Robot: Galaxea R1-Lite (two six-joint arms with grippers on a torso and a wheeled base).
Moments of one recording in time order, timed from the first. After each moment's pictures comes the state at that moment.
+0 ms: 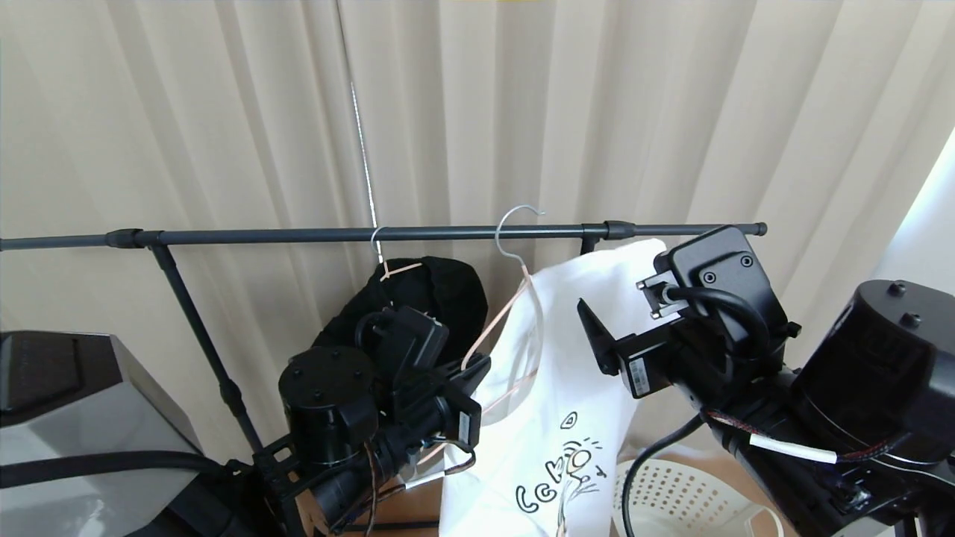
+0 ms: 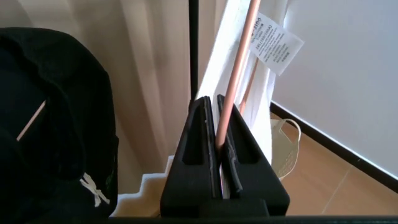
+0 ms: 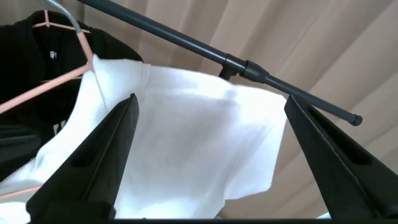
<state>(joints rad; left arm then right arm) -0.74 1.99 -0.52 -1.37 0.05 0.00 0.89 1.63 -0.59 -1.04 -0.72 -0.35</state>
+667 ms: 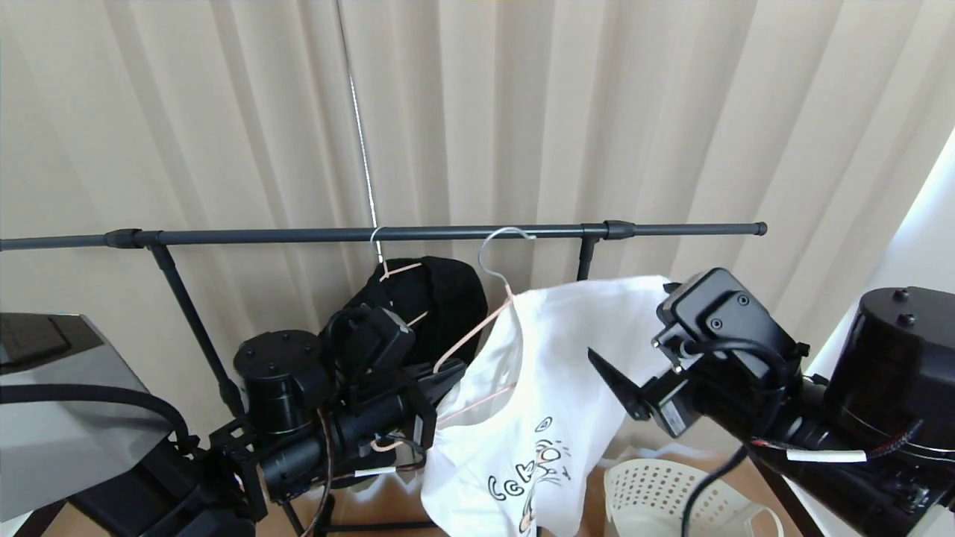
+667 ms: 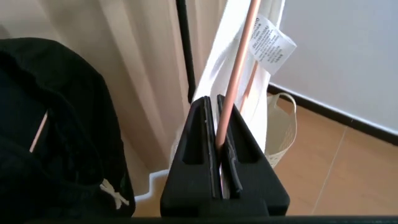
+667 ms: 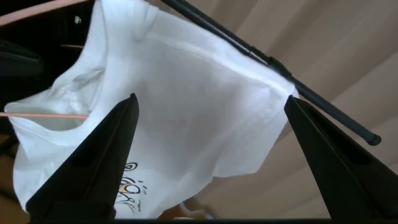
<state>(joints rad) -0.55 1.98 -0.46 -1.37 -0.30 0.15 0.77 1.52 -0.54 -0.77 -0.41 -0.43</state>
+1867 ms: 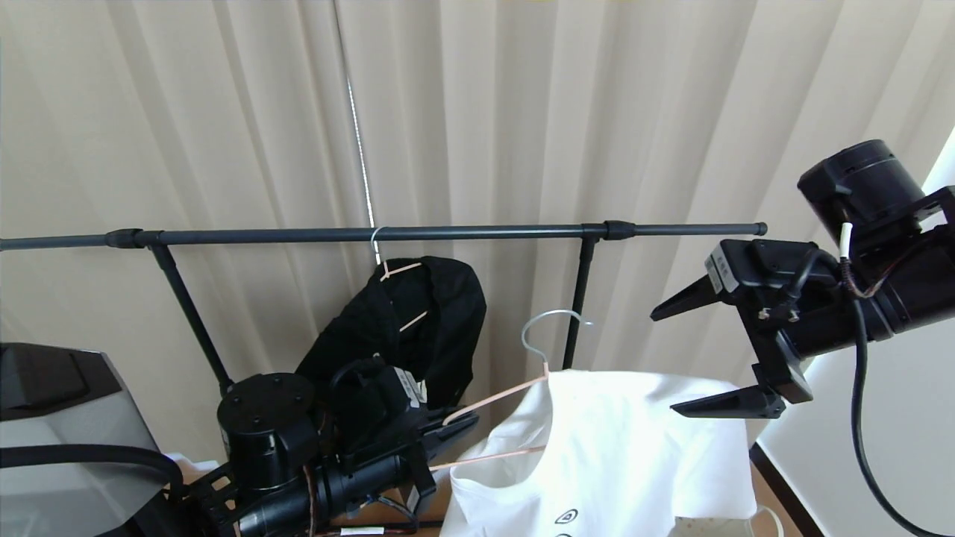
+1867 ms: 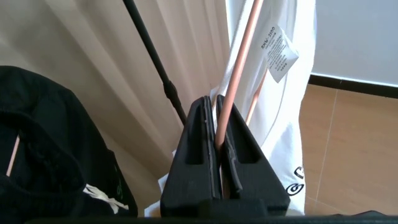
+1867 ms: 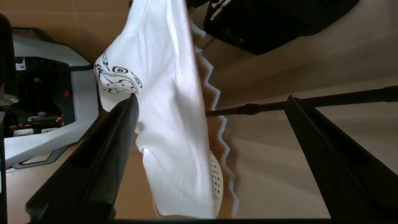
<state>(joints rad) -0.63 1.98 -0.31 -1.49 -0.35 0.30 0.28 1.66 -1.32 0.65 0.53 -1.05</state>
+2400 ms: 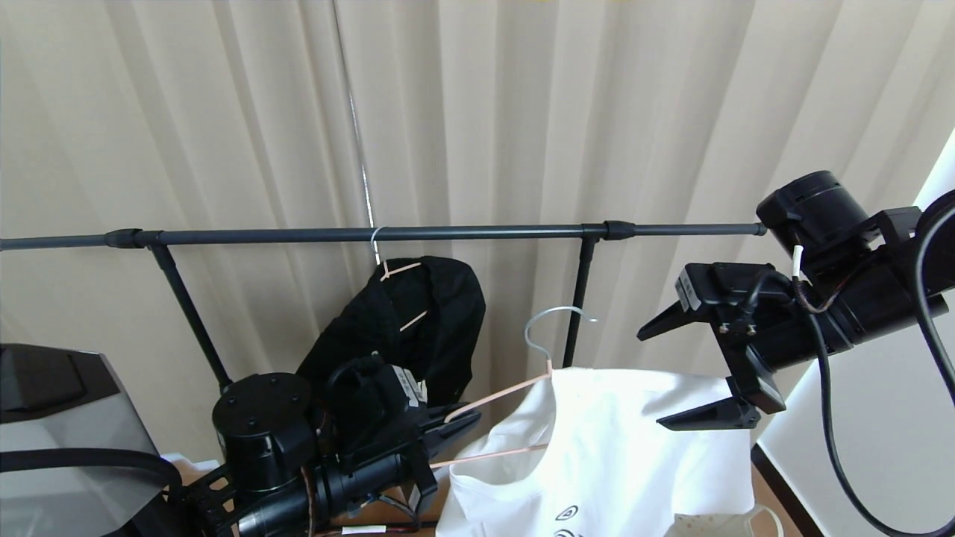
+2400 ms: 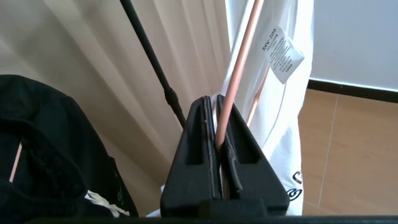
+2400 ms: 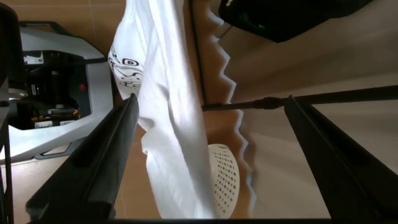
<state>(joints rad) -0.63 1.98 -0.31 -1.52 -0.35 0.30 0.28 1.73 -1.31 0.64 0.53 -1.05</state>
